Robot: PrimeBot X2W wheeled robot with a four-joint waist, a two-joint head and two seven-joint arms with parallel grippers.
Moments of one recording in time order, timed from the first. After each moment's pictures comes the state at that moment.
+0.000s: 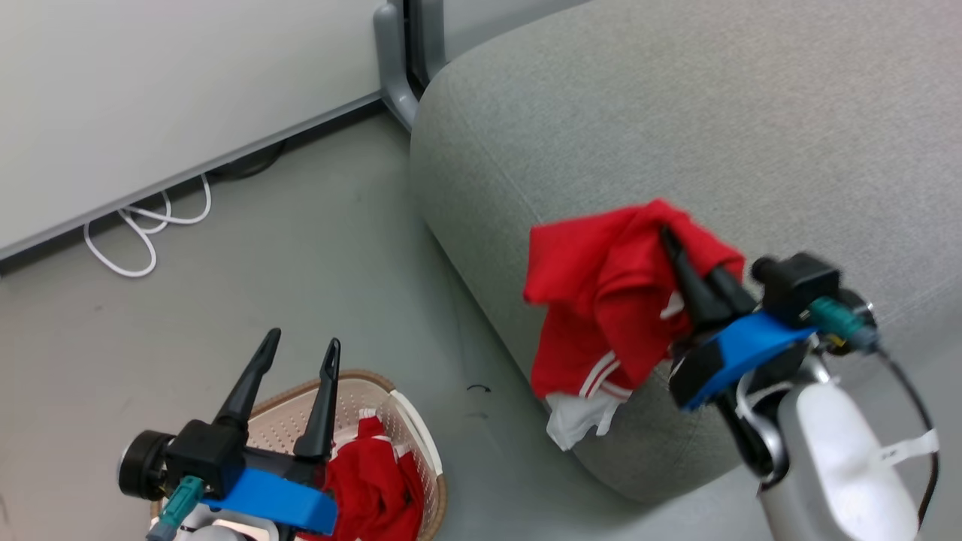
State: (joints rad) left arm -0.08 0.20 -0.23 0.19 -0.23 -0.13 -0.26; right arm -0.36 -0.05 0.13 0.23 0.08 0.13 0.01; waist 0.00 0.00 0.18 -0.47
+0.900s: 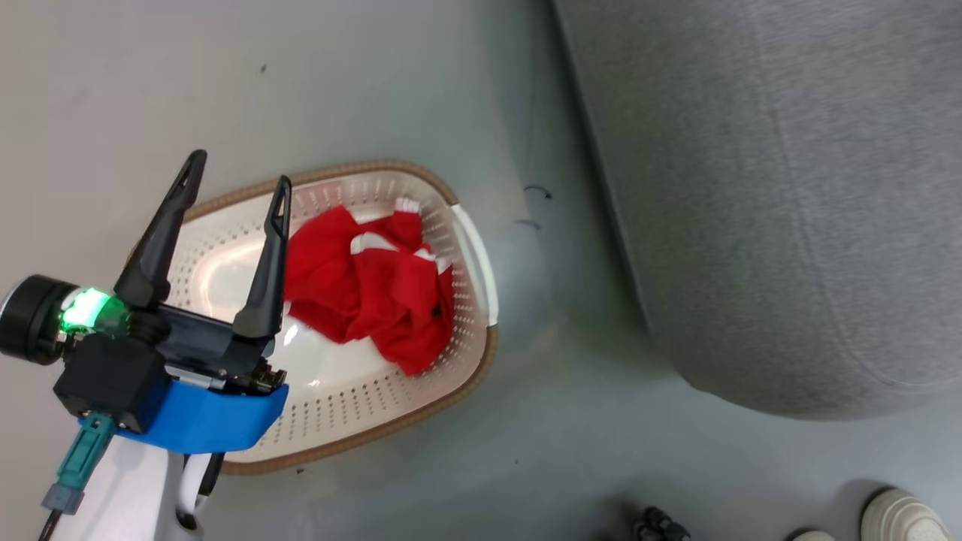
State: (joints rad) left arm -0.27 0.31 -0.20 -0.09 -0.14 -0.13 -0.26; right arm -1.07 -0.44 -0.53 0.32 0.10 0.13 0.12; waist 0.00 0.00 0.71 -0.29
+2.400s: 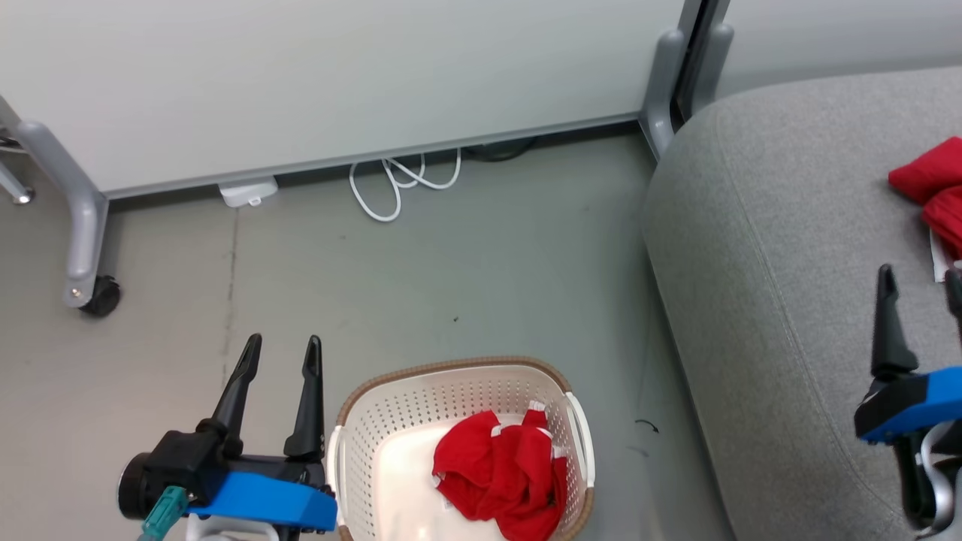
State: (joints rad) left arm -0.05 0.10 -0.13 0.17 -0.25 -0.13 -0.26; right arm -0.24 -0.09 -0.34 0.18 0.05 0.13 0.00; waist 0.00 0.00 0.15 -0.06
